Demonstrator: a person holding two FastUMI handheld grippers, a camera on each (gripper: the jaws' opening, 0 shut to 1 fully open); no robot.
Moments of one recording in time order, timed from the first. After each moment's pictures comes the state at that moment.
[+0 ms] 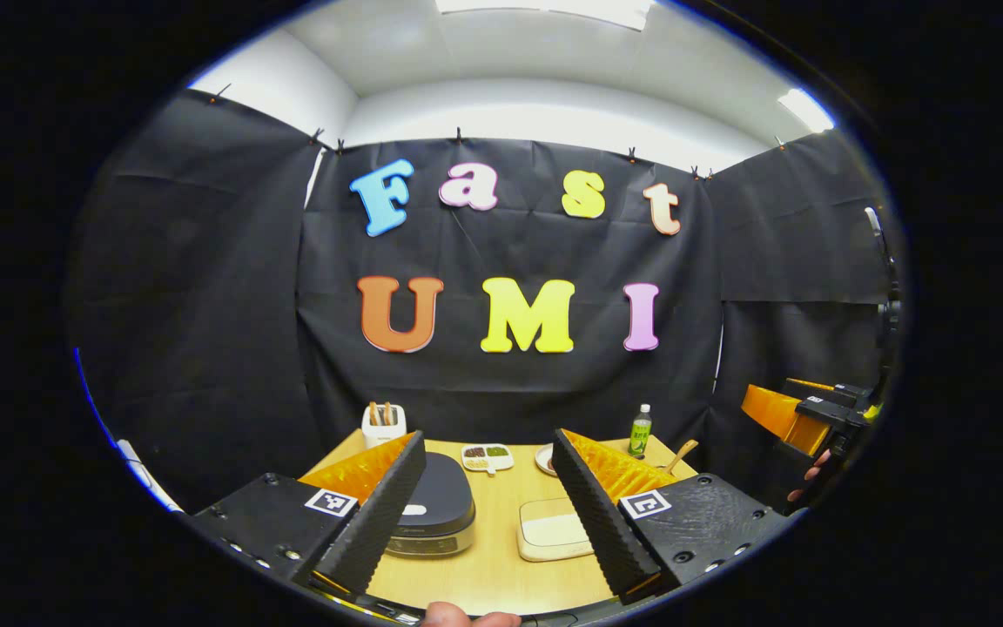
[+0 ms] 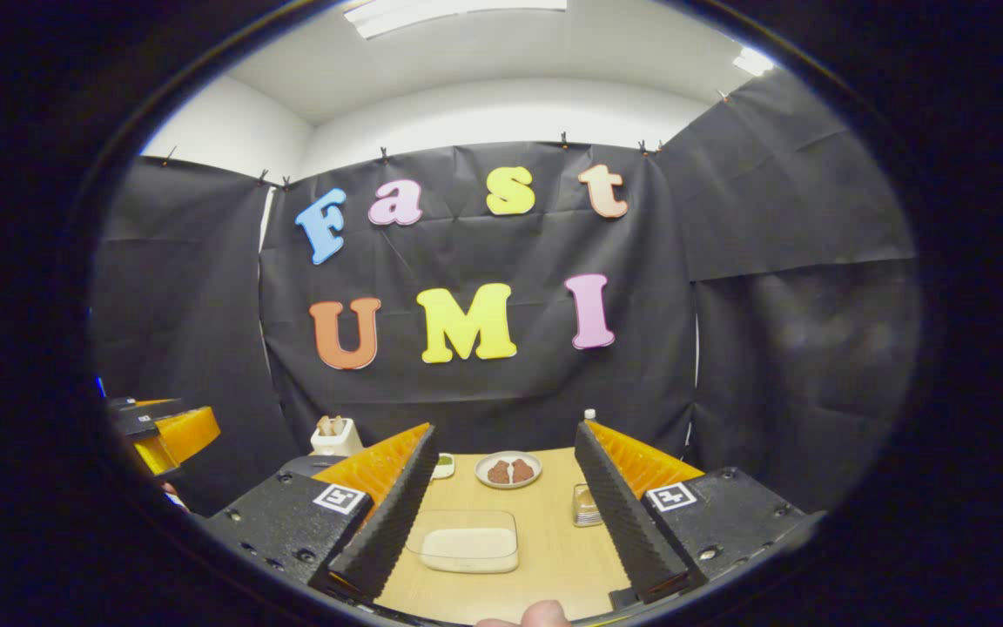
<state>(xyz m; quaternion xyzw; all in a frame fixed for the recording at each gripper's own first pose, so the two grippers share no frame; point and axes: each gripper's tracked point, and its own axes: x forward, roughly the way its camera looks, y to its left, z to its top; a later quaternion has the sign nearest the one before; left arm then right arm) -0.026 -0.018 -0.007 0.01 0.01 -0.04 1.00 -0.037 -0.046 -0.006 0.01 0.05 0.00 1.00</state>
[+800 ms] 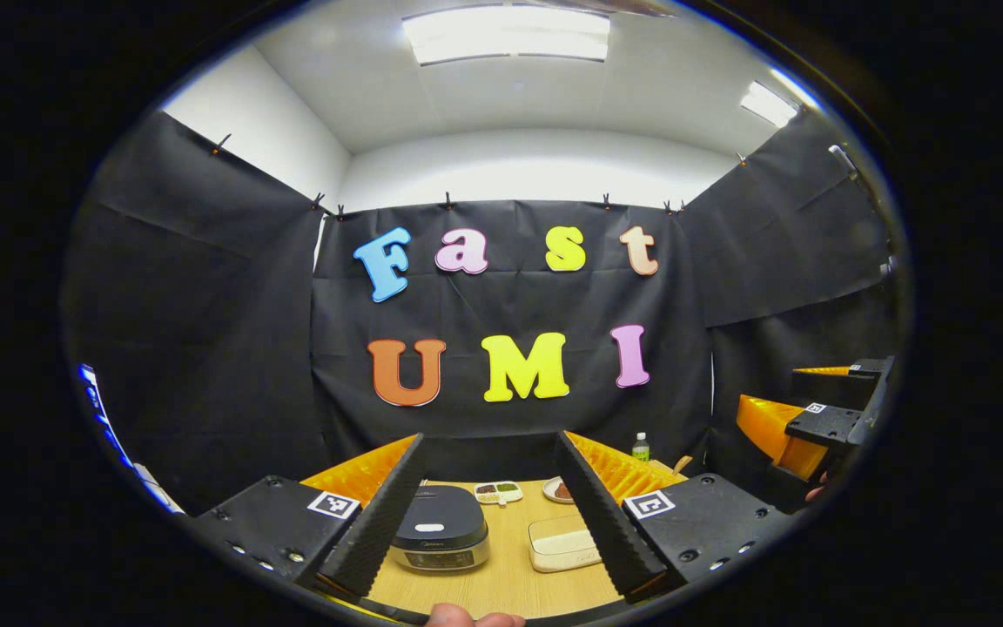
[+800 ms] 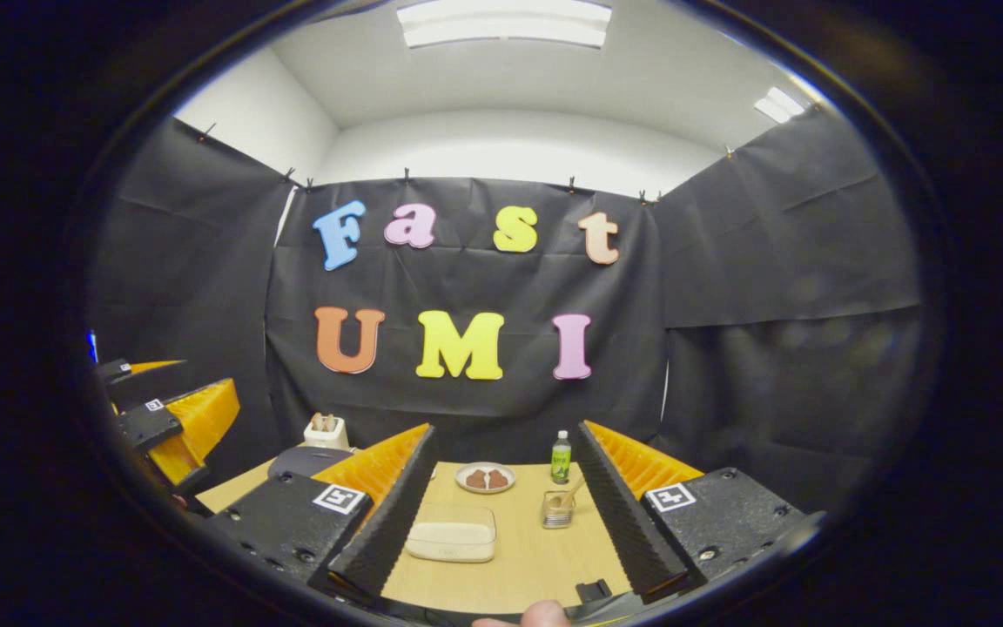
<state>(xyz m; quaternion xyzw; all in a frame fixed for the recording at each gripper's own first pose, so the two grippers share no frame) -0.077 -0.039 0.018 0.04 -0.07 -0.06 0.99 -0.121 -0.026 0.014 -0.04 0.01 -0.02 1.00</state>
